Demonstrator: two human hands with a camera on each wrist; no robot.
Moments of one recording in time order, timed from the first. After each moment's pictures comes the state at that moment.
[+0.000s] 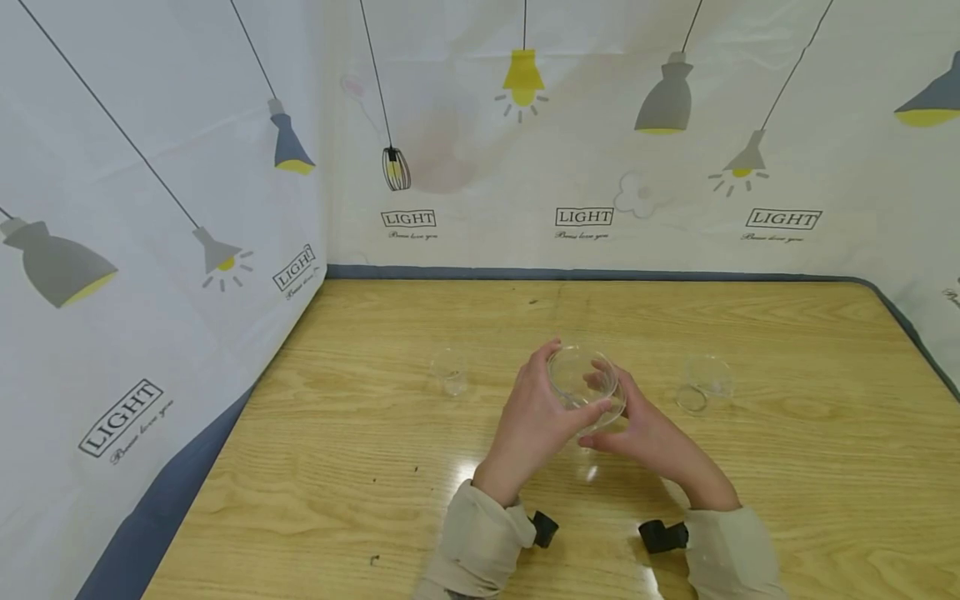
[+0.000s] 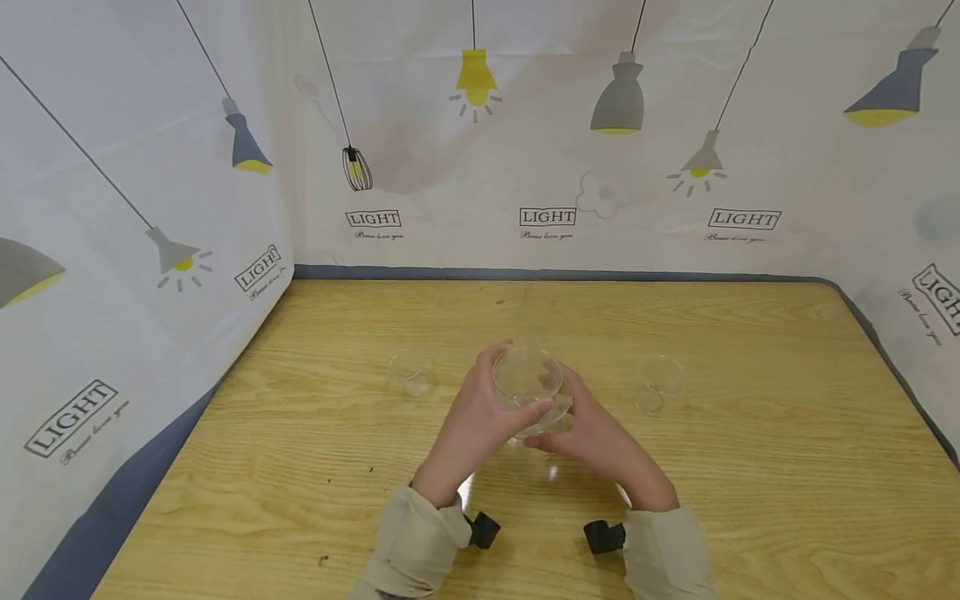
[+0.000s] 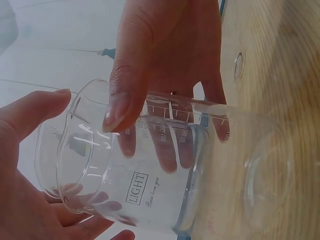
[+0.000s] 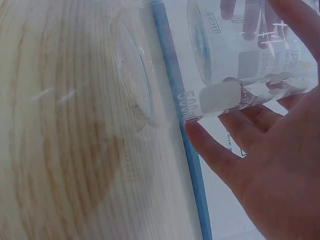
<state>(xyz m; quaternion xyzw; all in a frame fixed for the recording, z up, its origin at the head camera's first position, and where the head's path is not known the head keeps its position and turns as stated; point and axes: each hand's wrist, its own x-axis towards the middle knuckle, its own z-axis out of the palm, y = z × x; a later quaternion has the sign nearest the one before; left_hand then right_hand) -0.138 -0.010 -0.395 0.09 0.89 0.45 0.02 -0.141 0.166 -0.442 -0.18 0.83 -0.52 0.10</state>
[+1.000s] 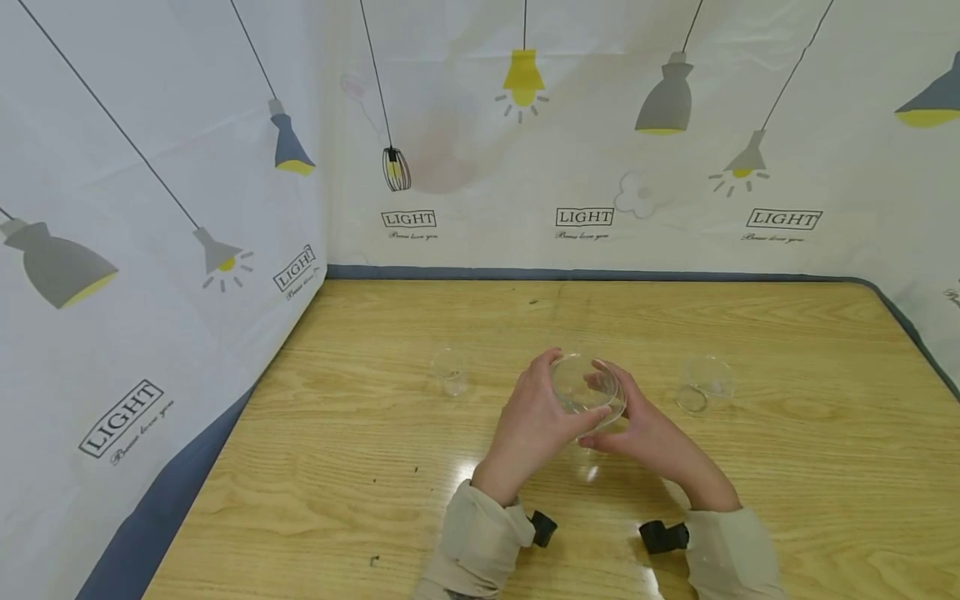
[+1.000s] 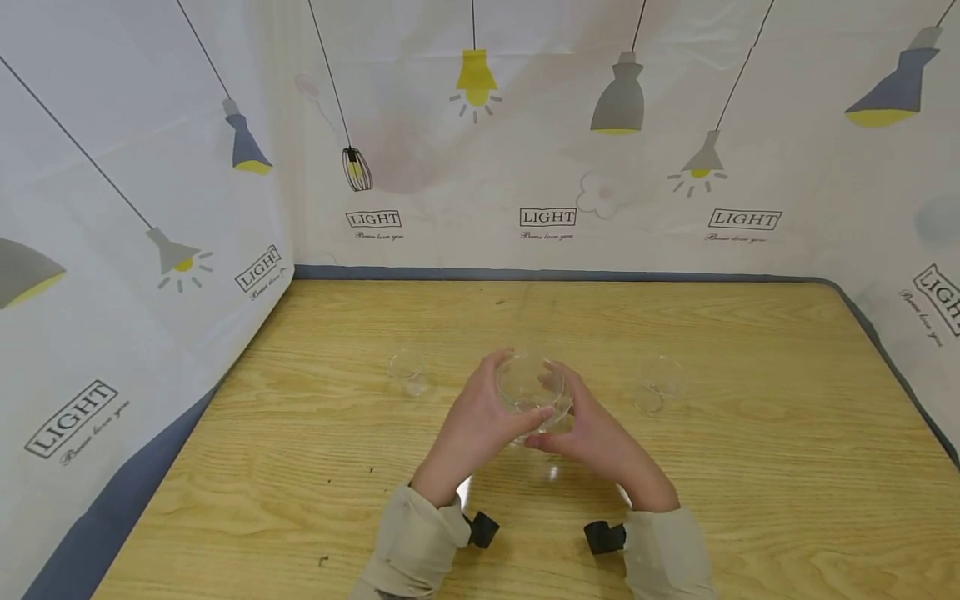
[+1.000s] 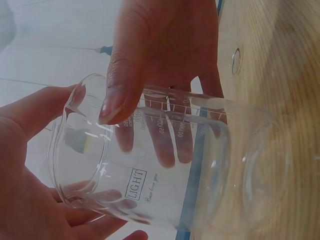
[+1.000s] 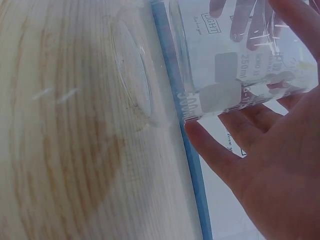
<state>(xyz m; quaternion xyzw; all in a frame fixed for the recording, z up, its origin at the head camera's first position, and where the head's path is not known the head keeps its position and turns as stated) -0.139 -0.011 -0.398 0.09 0.91 0.40 0.03 -0.142 0.166 -0.443 -0.17 0.83 -0.52 0.11</state>
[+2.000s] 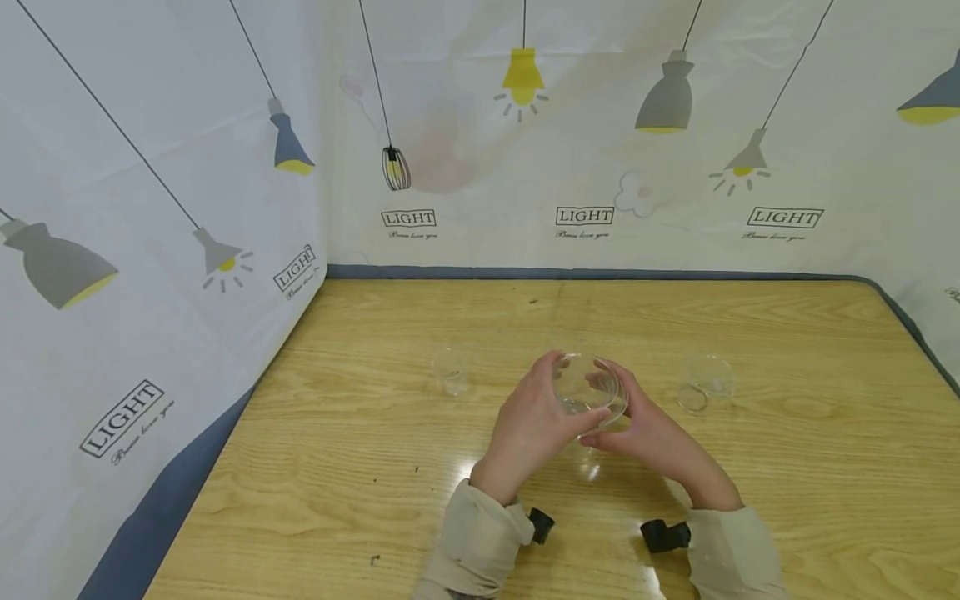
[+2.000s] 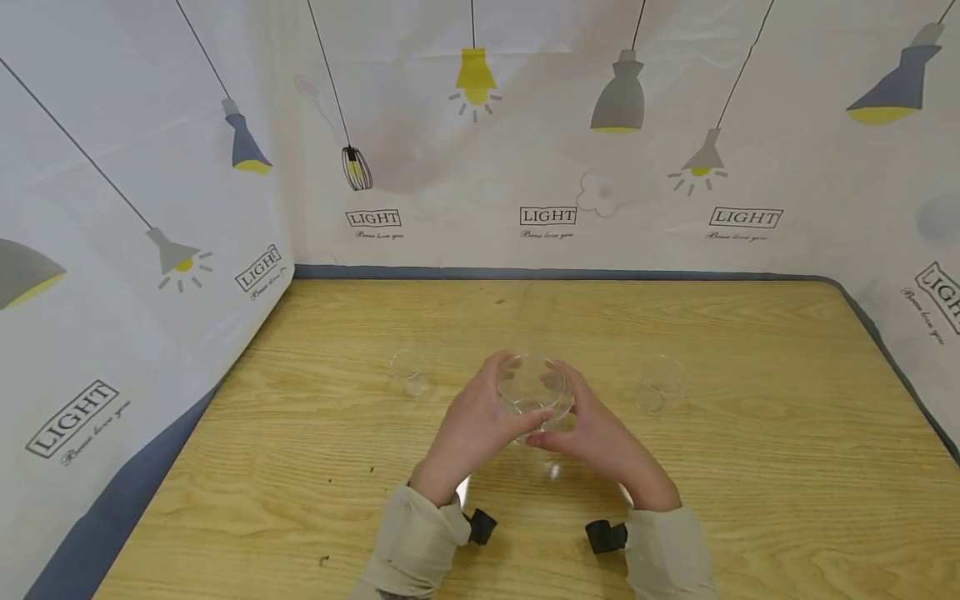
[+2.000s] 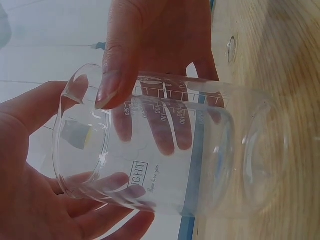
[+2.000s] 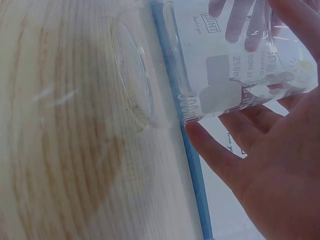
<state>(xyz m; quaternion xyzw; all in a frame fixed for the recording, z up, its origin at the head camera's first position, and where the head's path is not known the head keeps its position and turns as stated) -0.140 -0.012 -0.400 0.11 0.92 0.38 0.02 -0.141 0.168 -0.441 -0.16 0.83 -0.52 0.11</state>
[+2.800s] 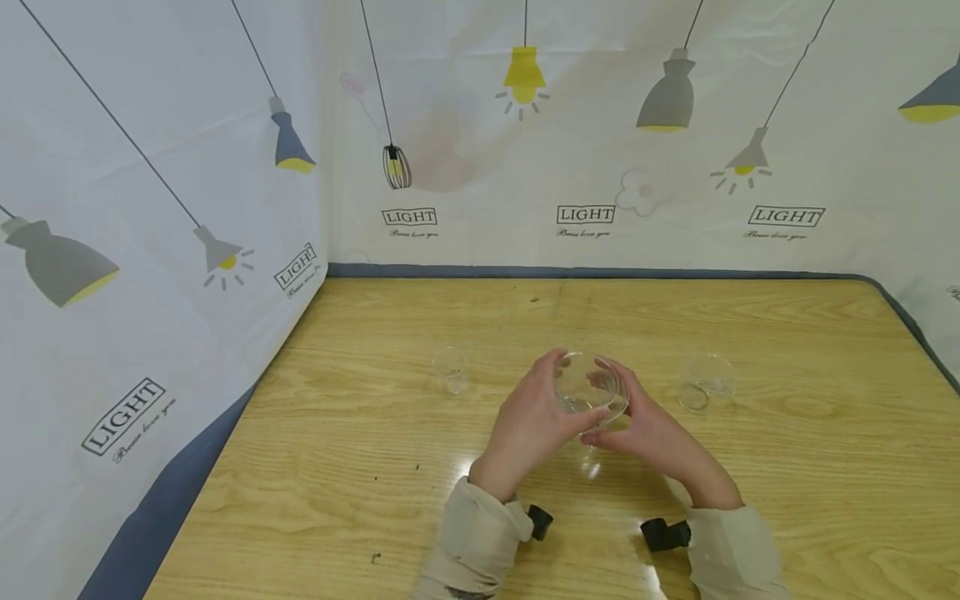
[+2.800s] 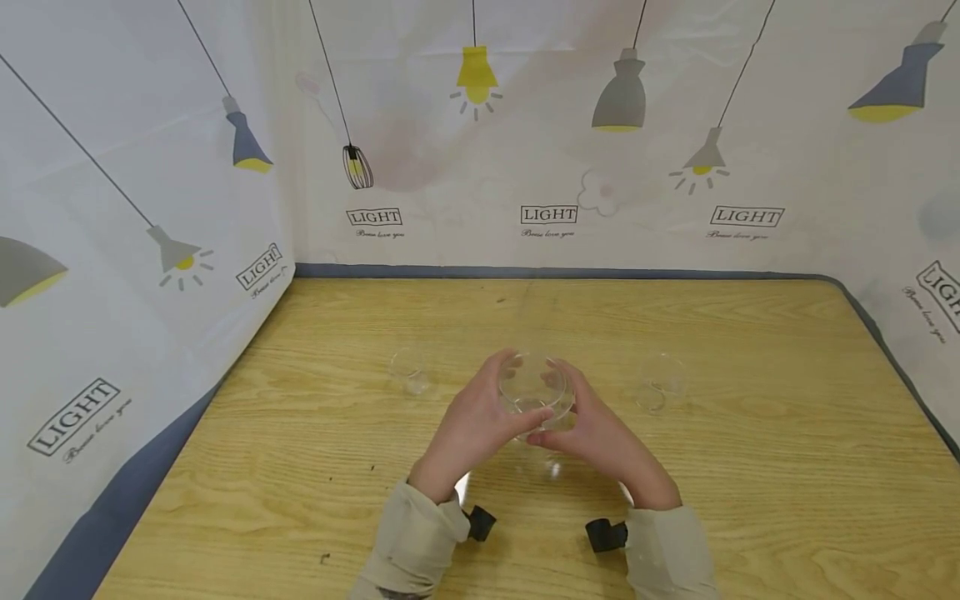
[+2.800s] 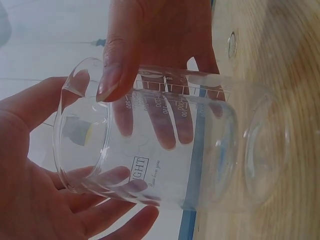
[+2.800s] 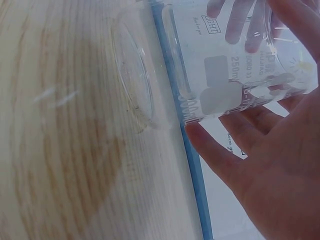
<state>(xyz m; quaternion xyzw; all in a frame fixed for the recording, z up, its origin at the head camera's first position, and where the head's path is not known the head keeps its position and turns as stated) -0.141 -0.015 -0.399 0.13 0.91 0.39 0.04 -0.141 0.167 -0.440 -0.16 0.84 -0.51 0.11</state>
